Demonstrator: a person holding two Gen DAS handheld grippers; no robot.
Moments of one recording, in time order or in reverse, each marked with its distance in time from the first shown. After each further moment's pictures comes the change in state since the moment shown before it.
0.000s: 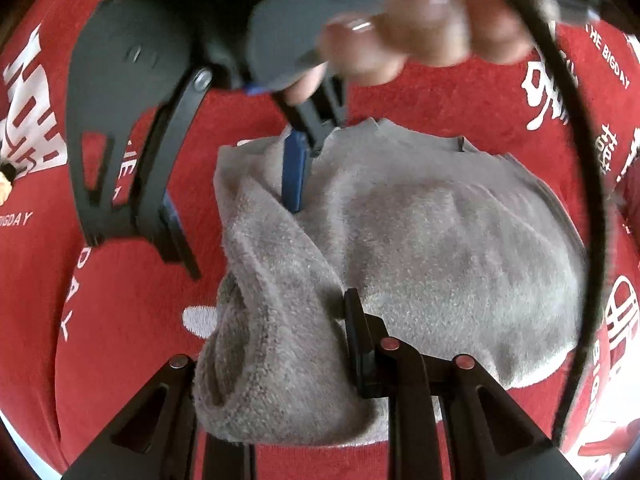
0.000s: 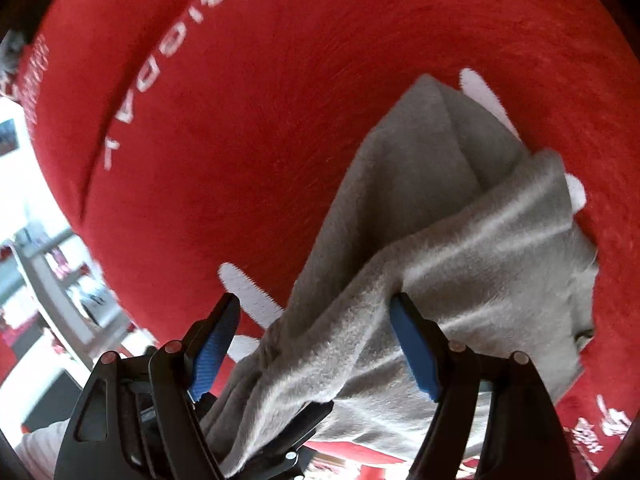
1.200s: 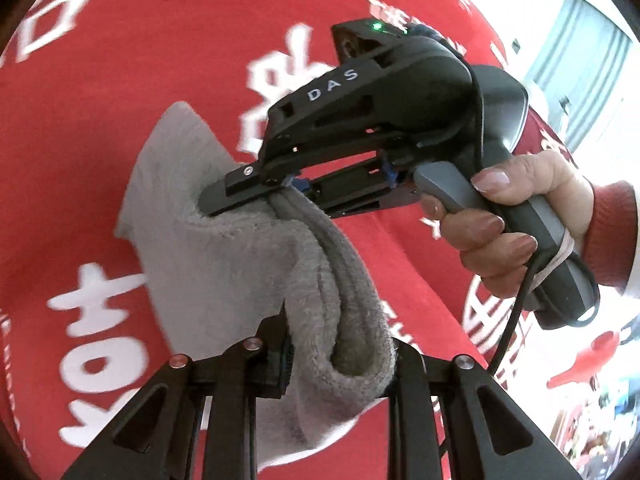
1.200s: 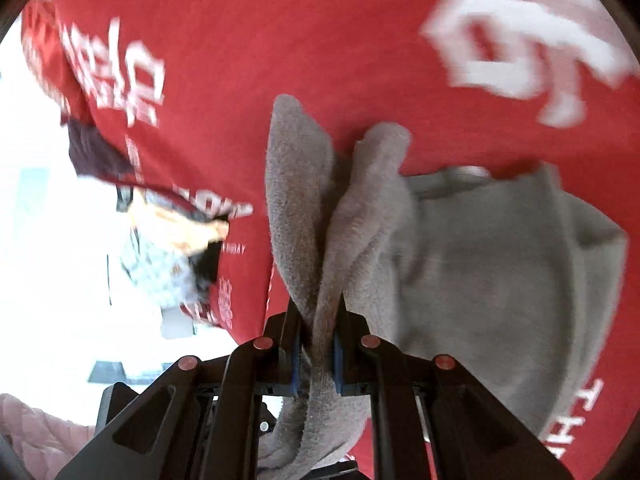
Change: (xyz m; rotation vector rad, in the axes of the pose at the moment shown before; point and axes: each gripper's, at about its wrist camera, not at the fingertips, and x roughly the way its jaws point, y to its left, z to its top) left arm -0.065 -0.206 0.062 0.331 -0.067 -0.416; right arm -0.031 -0.249 -0.360 0.511 -0.944 0.833
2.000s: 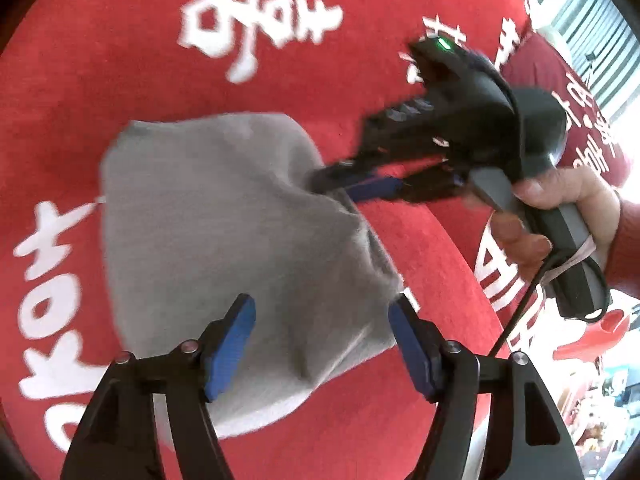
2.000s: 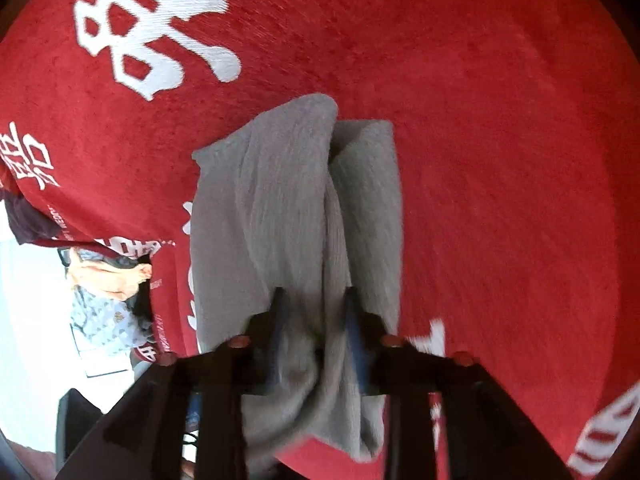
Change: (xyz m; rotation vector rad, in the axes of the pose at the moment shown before) left arm 0.060 -0.054 -0.034 -0.027 0.211 0.078; right arm -0.035 -0.133 -0.060 0.224 -0.065 -0.229
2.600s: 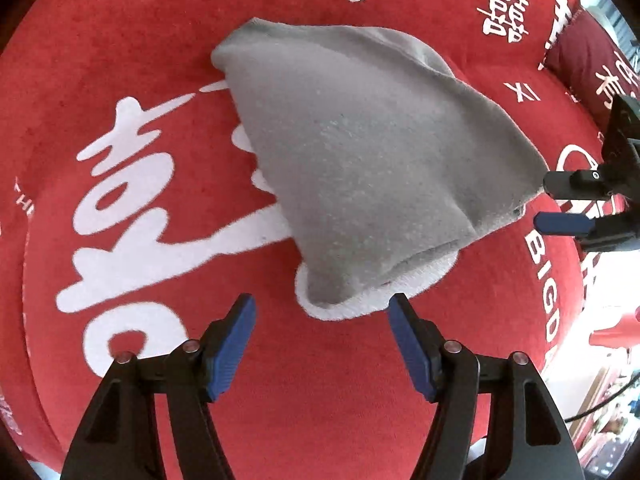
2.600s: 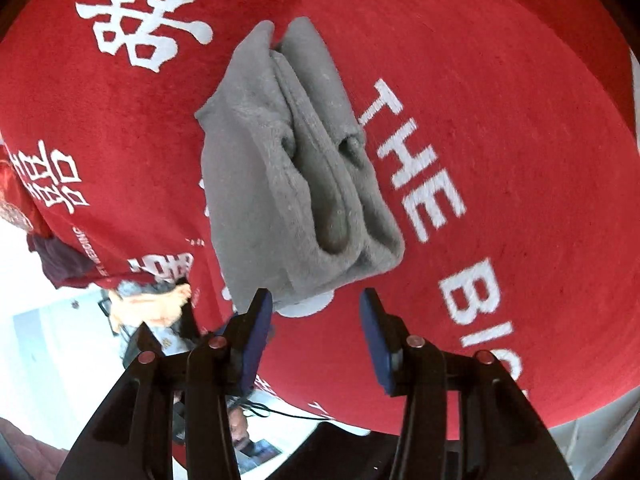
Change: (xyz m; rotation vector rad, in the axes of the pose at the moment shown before) left arm 0.006 0.083 -0.080 -0.068 0.135 0.169; right arm -0.007 -0.031 -0.141 0.270 -0.081 0.168
